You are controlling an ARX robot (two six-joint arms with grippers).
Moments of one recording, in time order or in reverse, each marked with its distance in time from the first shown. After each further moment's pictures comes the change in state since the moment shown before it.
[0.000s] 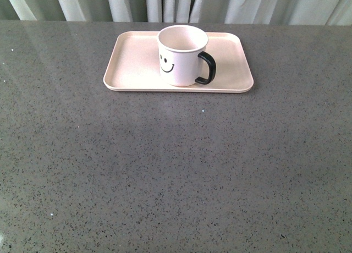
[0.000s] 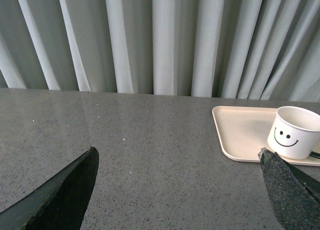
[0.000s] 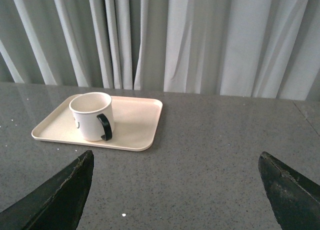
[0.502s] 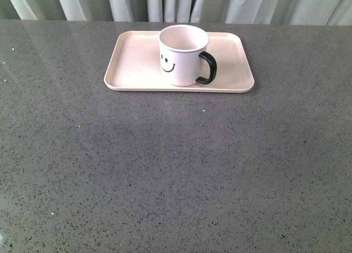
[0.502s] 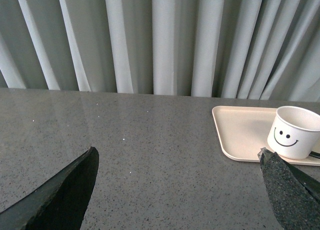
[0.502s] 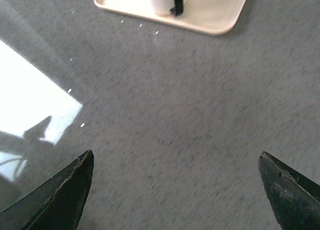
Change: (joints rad) left arm 0.000 0.000 0.000 0.000 0.000 0.000; right arm -0.157 0.790 0.385 -0.240 -0.423 -0.211
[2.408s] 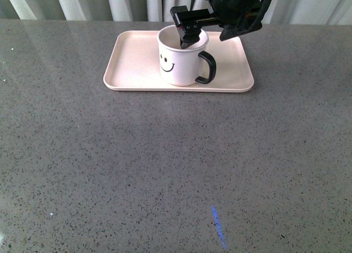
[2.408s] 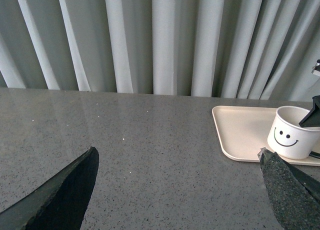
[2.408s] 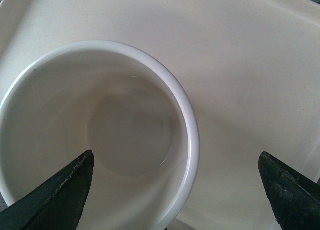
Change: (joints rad) left arm 0.000 0.000 0.000 0.000 0.000 0.000; right arm 0.373 1.569 1.513 -0.235 0.346 0.114
